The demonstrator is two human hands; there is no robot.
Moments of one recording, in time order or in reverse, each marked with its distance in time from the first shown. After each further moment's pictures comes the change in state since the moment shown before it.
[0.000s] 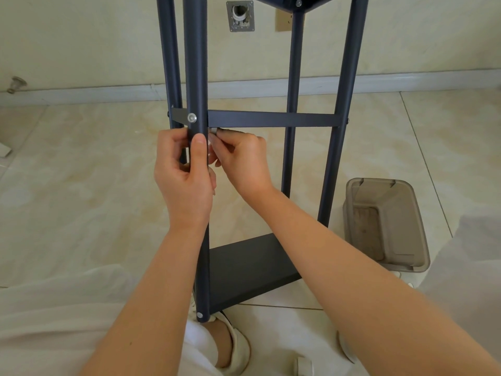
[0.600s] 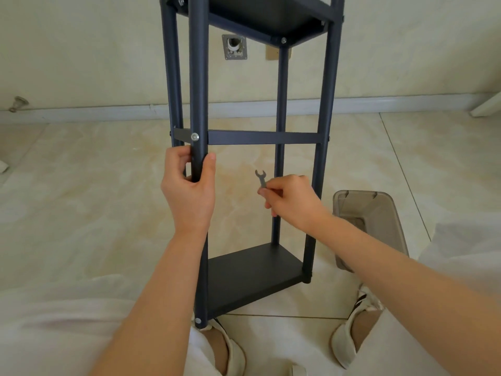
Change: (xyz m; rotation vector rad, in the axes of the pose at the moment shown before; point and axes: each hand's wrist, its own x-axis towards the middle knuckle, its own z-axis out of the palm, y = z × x) left_hand 0.000 0.001 0.001 0.037 0.029 -0.033; right_hand -0.045 0.017 -0.092 -0.323 -0.335 0.243
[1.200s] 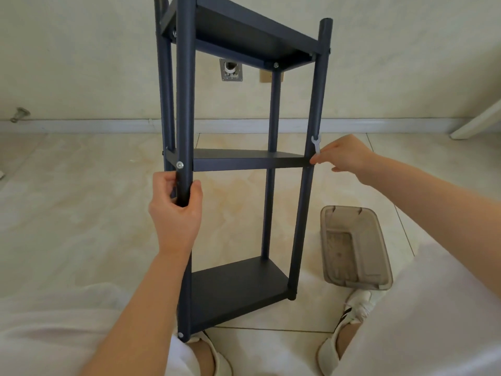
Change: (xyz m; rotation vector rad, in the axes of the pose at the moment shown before) left_hand -0.012 -0.008 -0.015 0.072 0.005 0.128; right_hand 0.047 0.014 -0.139 0.033 0.162 0.450
